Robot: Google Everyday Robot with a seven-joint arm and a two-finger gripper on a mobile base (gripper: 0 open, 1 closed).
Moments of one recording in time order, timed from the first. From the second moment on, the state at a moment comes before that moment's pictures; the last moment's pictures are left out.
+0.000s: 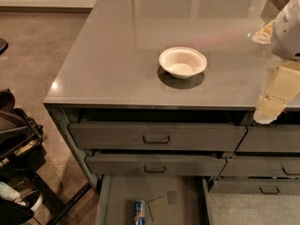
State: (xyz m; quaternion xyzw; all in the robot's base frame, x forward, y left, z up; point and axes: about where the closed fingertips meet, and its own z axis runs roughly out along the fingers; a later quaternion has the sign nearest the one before) arm 0.438 -0.216 0.977 -0.60 0.78 -0.04 0.16
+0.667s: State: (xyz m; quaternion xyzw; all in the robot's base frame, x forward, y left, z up) arm 0.410 -0.203 0.974 -0.58 0.78 -0.02 0.21
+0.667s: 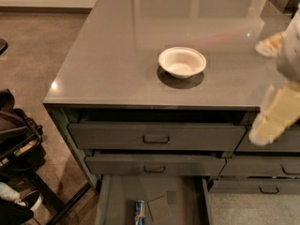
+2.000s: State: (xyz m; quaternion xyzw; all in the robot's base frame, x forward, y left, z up) arm 0.358 -0.112 0.840 -0.49 0.80 0.13 0.32
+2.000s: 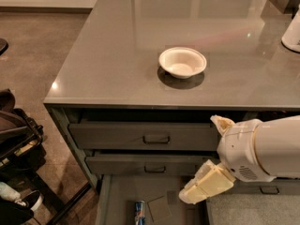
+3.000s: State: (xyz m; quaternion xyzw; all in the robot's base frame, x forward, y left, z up) arm 0.342 -0.052 0.711 -0.39 0.81 0.22 0.38
